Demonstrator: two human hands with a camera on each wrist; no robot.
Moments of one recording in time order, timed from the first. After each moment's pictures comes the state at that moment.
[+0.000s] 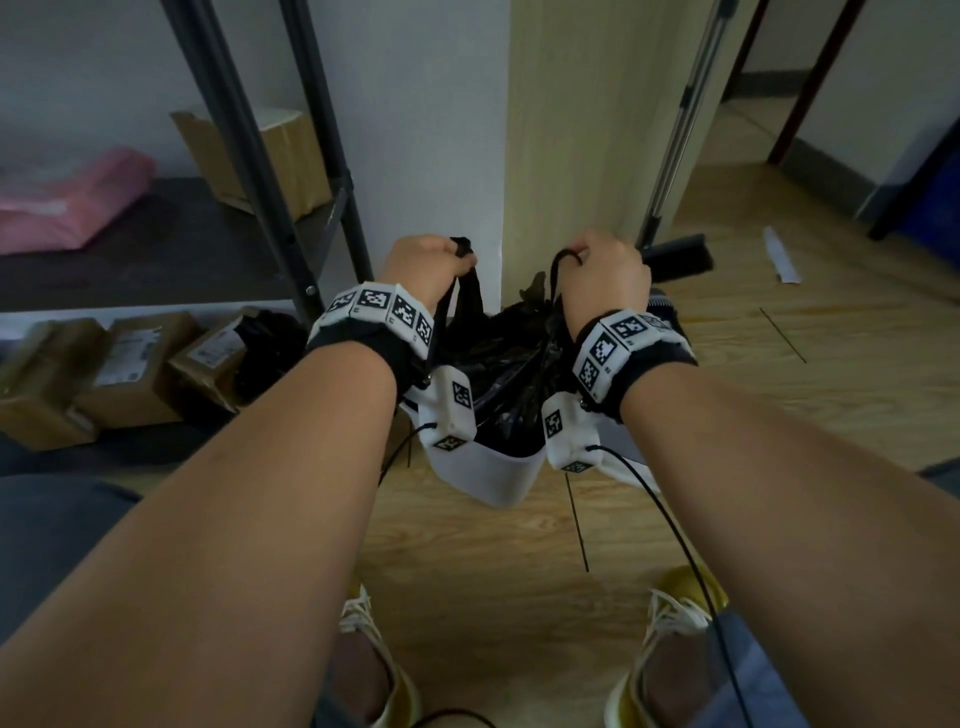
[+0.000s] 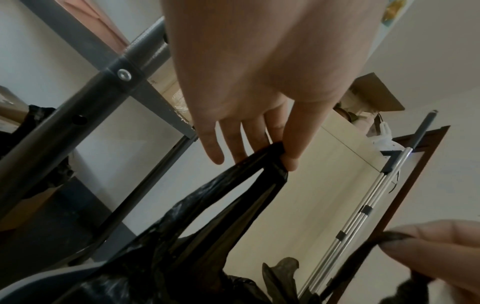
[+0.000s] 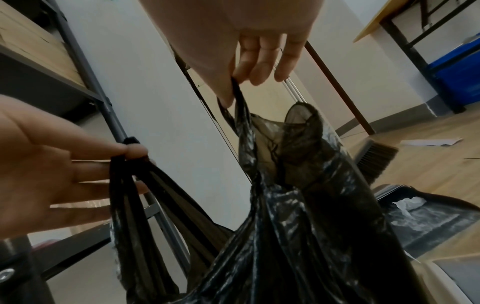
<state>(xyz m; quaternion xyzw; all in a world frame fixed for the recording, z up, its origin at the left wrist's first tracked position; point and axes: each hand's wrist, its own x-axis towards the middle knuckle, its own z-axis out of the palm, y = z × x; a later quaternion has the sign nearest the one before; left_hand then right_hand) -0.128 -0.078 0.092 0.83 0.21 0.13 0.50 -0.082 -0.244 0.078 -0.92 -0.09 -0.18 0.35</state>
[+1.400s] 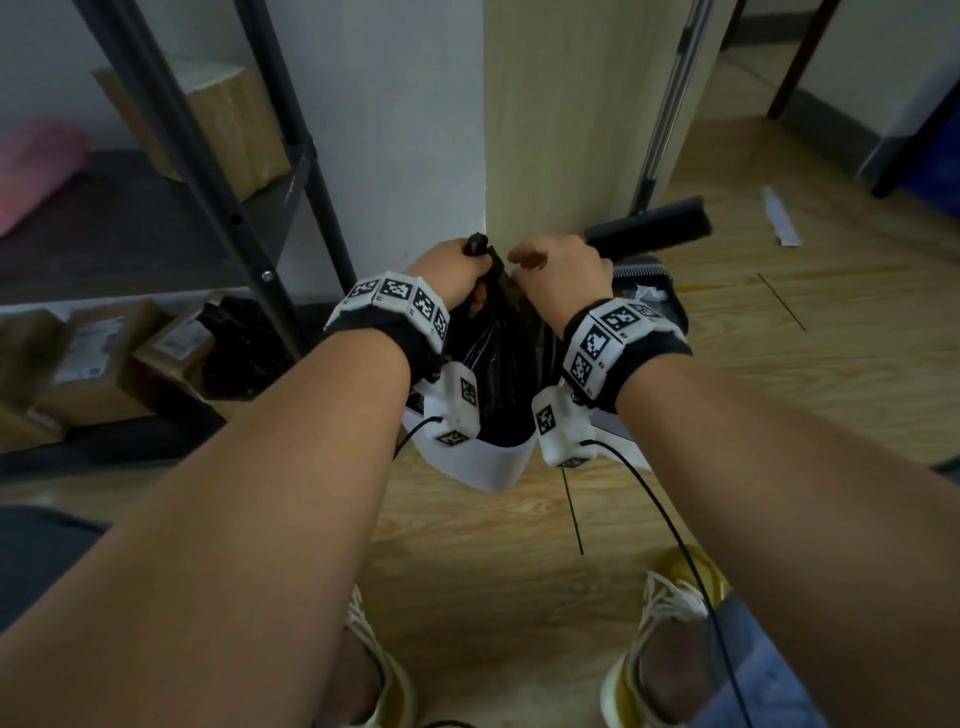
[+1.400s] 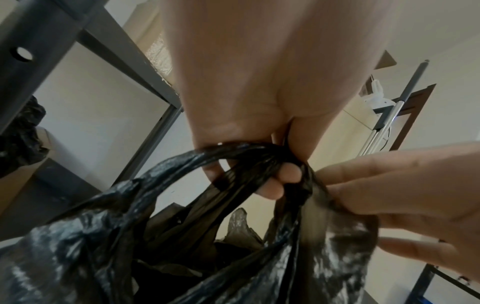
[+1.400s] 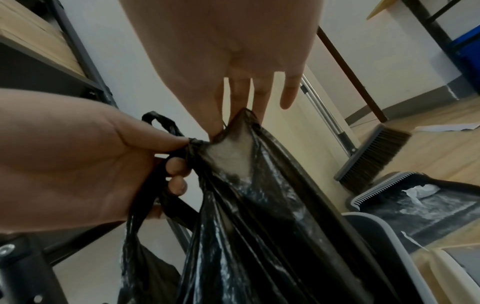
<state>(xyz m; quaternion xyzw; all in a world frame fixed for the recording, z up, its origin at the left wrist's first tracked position) -0.094 -0.106 0.063 0.91 0.12 0.01 0.39 -0.068 -0.242 0.059 -0.94 -0.16 -0.02 0.29</state>
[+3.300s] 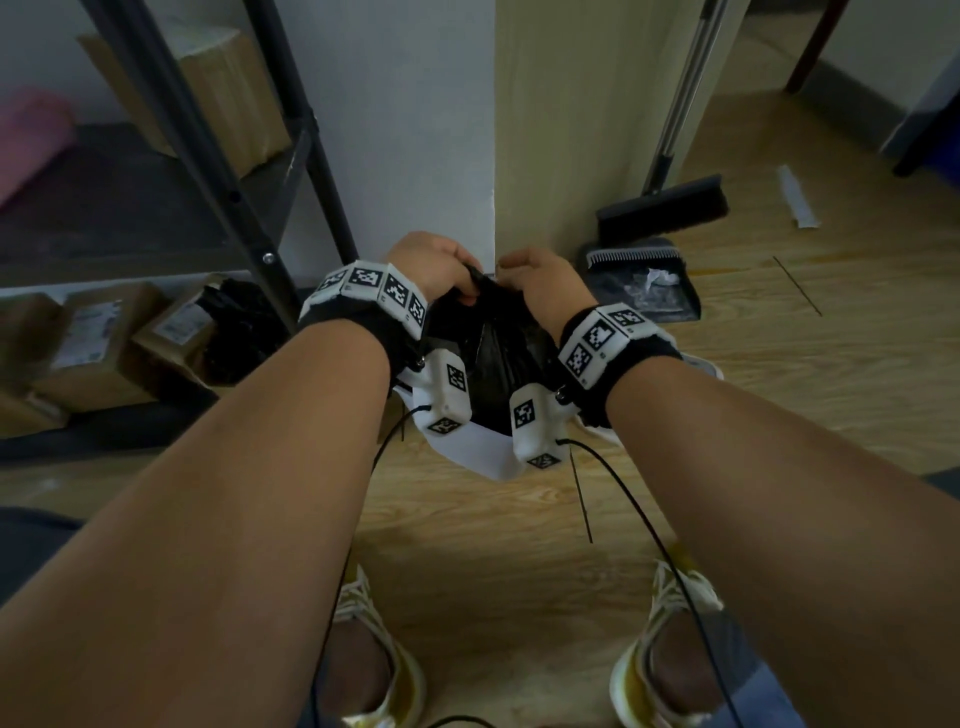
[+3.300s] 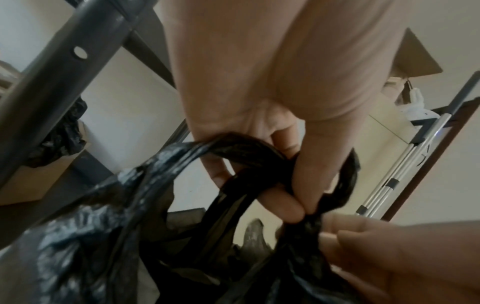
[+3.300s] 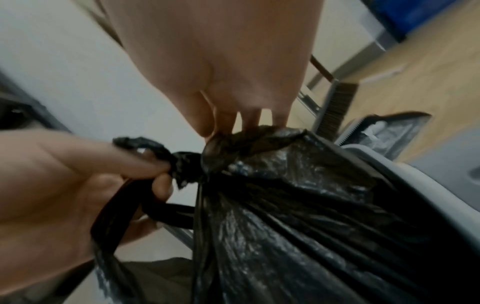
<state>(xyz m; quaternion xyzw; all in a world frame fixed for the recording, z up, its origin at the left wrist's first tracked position) -0.105 -0.080 0.056 0.87 0.18 -0.02 0.46 -0.061 -0.209 0.022 -0.81 -0.06 0.19 0.55</state>
